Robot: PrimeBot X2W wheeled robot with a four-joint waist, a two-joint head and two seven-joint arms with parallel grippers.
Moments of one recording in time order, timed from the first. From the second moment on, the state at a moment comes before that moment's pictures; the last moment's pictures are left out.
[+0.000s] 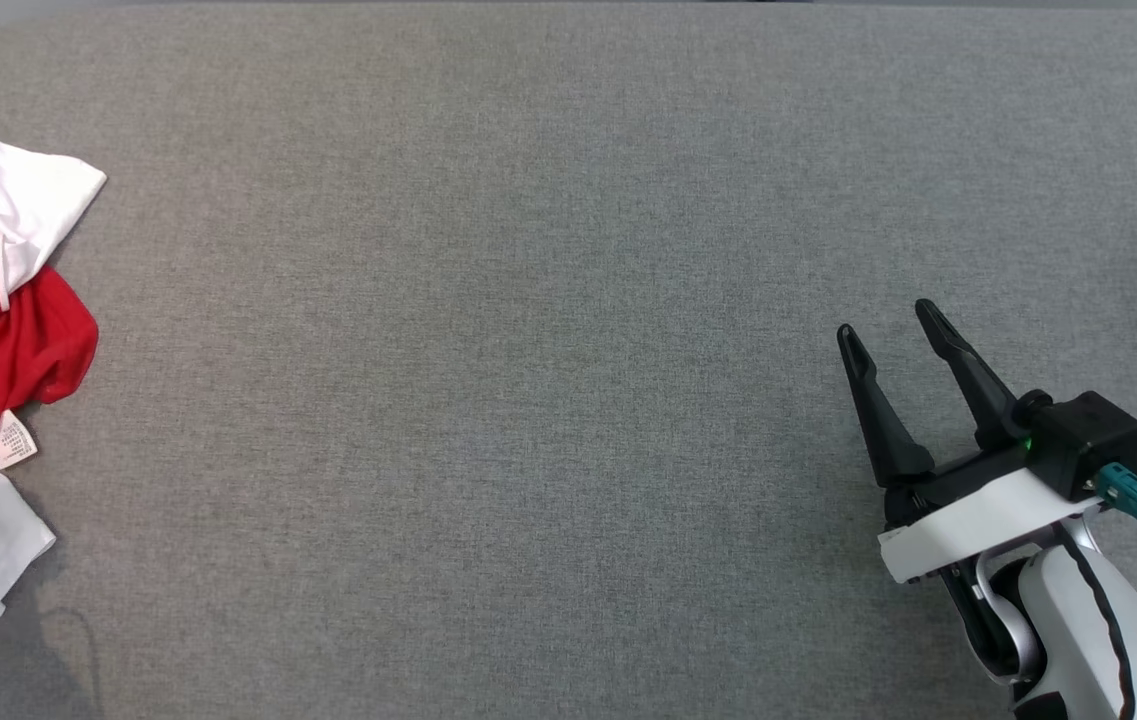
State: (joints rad) left arm -0.64 0.49 0.09 1.01 -0.64 -0.13 0.45; right arm -0.34 -0.22 0.32 0.25 0.35 0.13 -0.26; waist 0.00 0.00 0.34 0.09
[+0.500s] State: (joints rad) left arm -0.65 0.59 -0.12 0.76 -0.67 -0.13 0.36; right arm -0.29 -0.19 0.32 0.27 0.38 0.13 -0.26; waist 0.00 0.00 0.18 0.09
